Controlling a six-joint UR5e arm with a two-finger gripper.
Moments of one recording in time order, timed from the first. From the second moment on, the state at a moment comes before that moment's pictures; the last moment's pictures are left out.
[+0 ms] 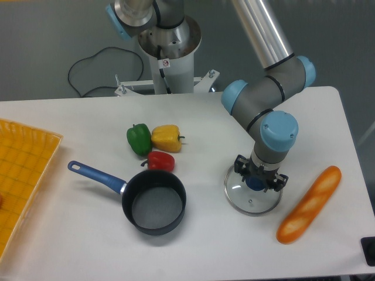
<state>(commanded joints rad) 2.66 -2.12 -1.60 -0.99 1.54 1.10</state>
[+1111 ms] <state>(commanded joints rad) 2.66 -2.10 -1.60 -1.00 1.56 1.11</state>
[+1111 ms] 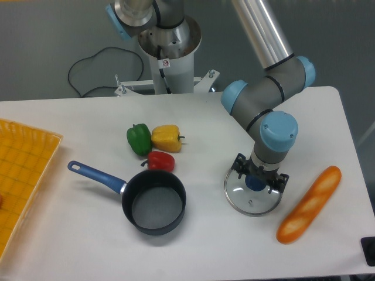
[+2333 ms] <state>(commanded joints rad) 2.73 -1.92 -1.61 -1.08 1.60 1.60</state>
